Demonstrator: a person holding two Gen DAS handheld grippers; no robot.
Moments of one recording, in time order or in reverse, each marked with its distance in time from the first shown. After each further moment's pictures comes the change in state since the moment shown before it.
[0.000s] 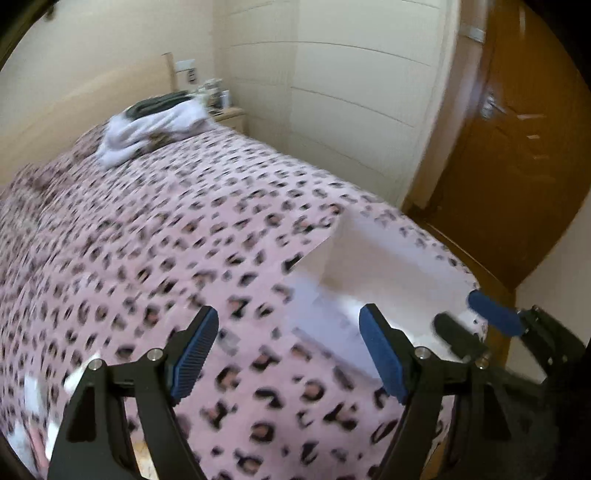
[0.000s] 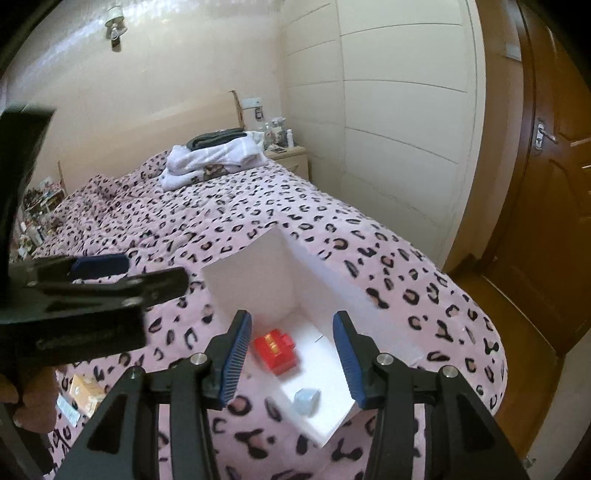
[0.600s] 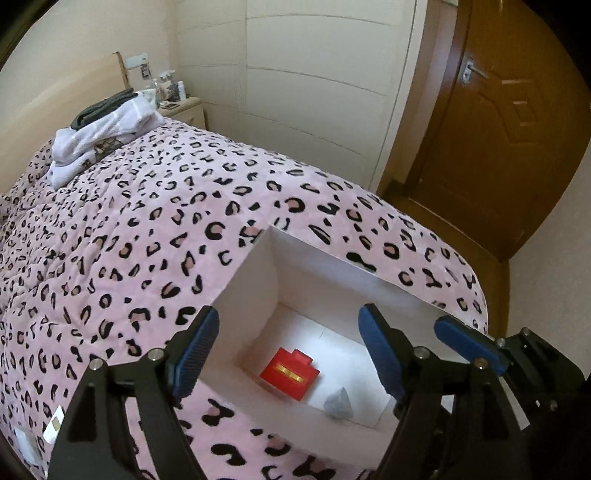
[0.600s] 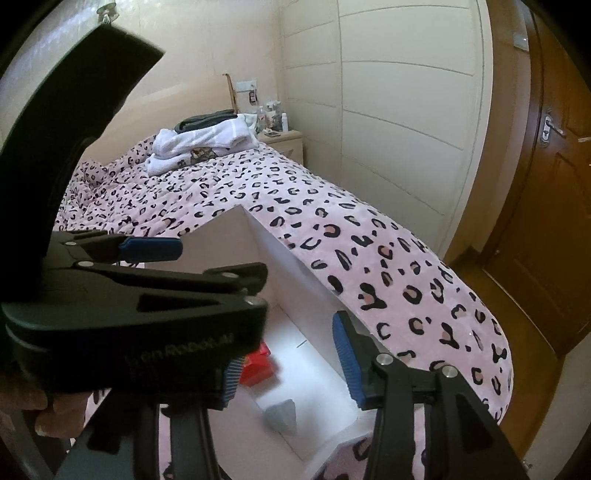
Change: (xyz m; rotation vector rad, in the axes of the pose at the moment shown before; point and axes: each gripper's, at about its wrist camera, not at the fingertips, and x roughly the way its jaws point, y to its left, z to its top) left arm 0.100 -0.073 0.056 0.135 0.071 -0.090; right arm 0.058 -0.032 0.007 0.000 0.042 -0.020
